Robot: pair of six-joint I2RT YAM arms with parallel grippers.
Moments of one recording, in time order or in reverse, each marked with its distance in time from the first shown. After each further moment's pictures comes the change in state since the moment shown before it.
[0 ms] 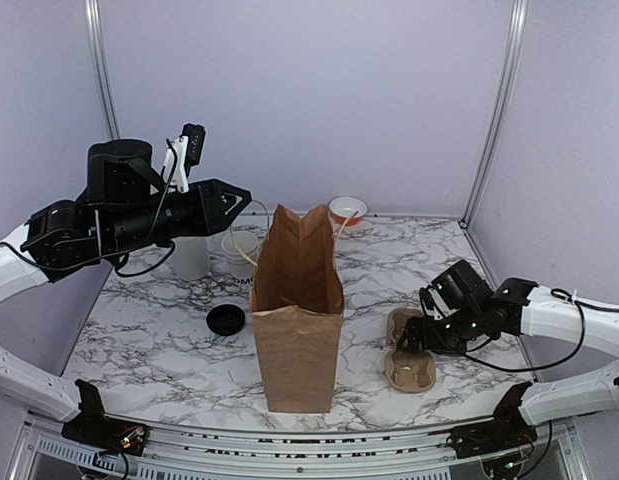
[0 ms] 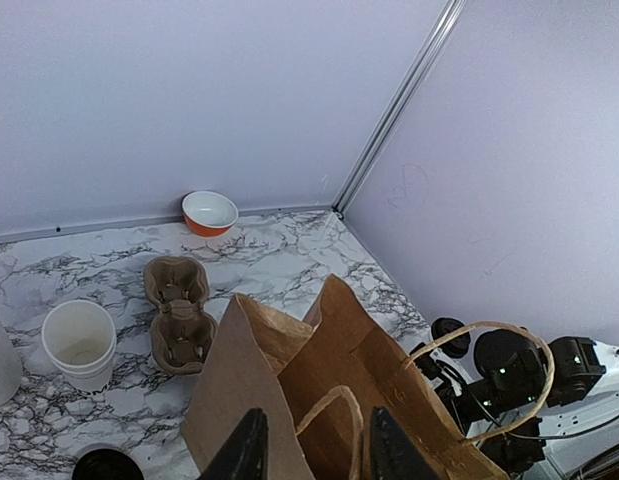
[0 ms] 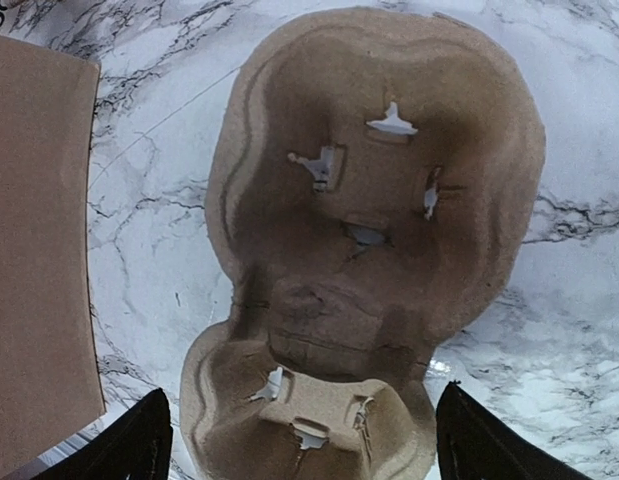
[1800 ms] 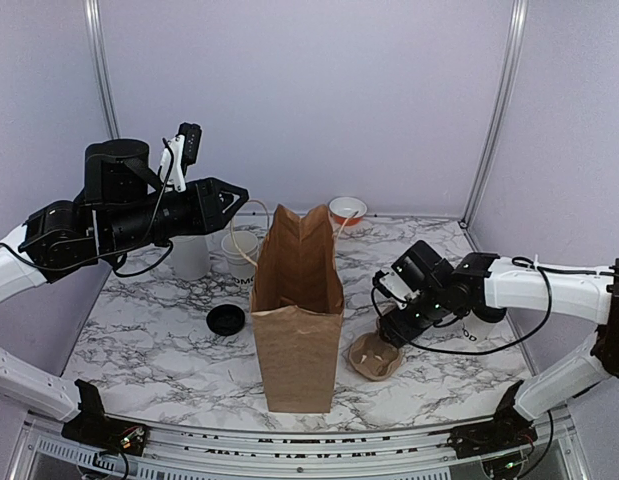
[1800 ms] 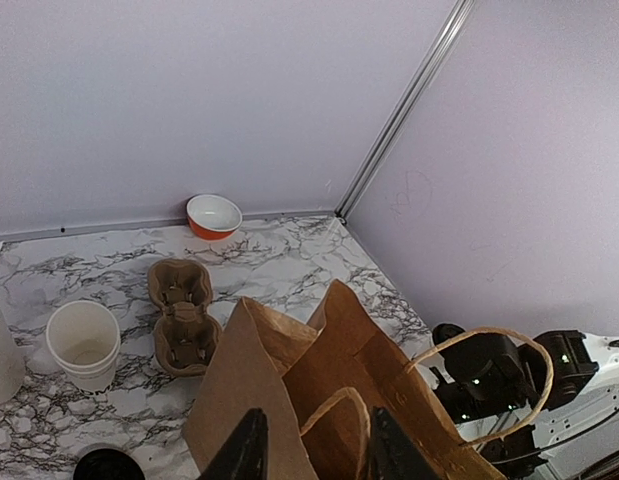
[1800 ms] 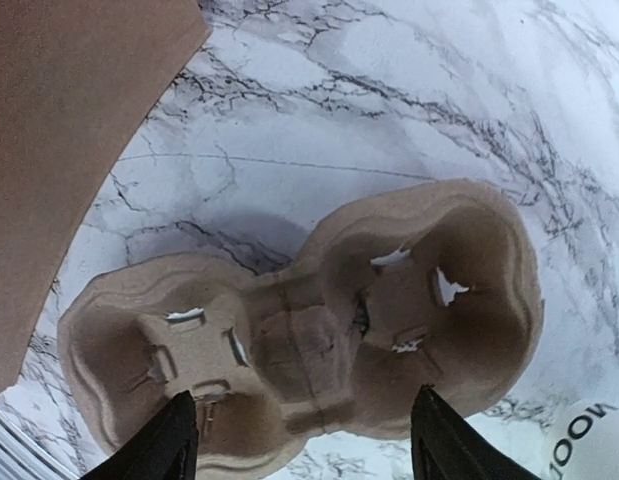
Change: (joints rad) left arm 0.000 -0.011 -0.002 0.000 -0.016 -0.009; right arm 0.129 0.276 0.251 -0.024 0.140 -0.474
